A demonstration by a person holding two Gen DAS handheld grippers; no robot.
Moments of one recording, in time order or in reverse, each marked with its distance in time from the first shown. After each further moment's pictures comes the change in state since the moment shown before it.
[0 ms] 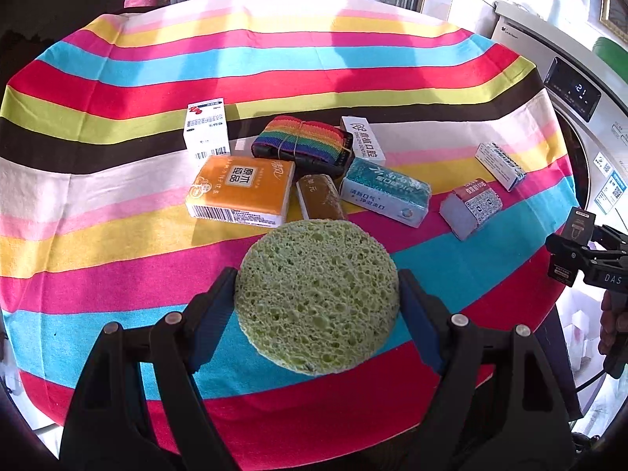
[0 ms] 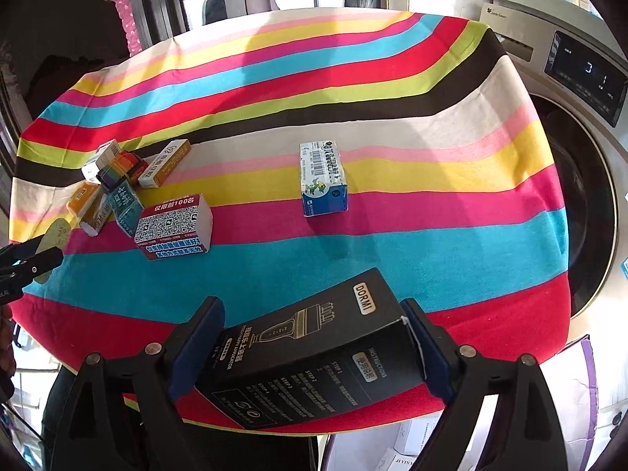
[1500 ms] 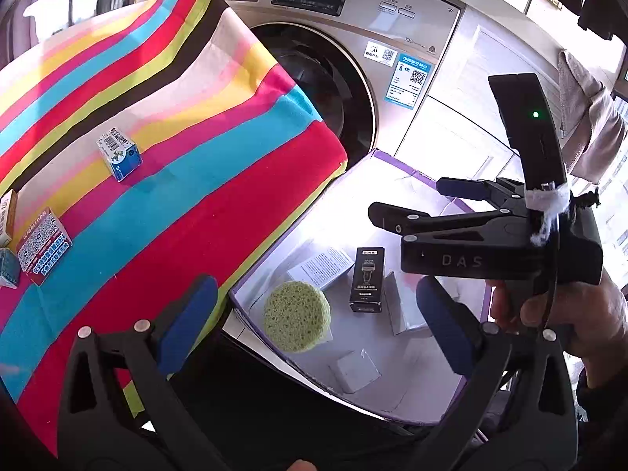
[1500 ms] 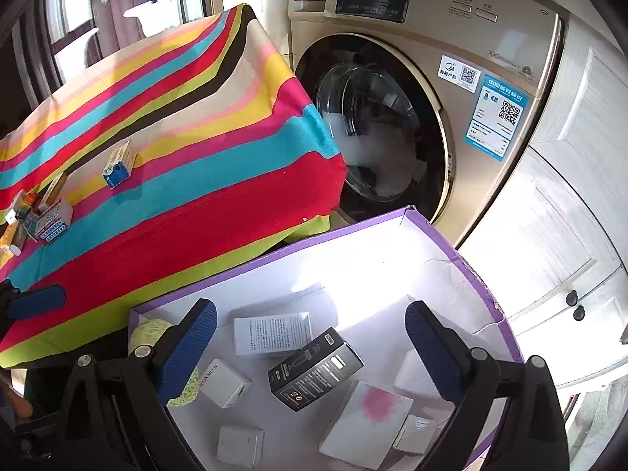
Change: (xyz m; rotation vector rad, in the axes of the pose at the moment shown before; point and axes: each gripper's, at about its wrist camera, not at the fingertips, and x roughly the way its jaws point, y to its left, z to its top) left arm -0.014 -0.289 -0.033 0.432 0.101 -0.529; right arm -0.089 -0.146 -0.094 0.301 0.017 -0.290
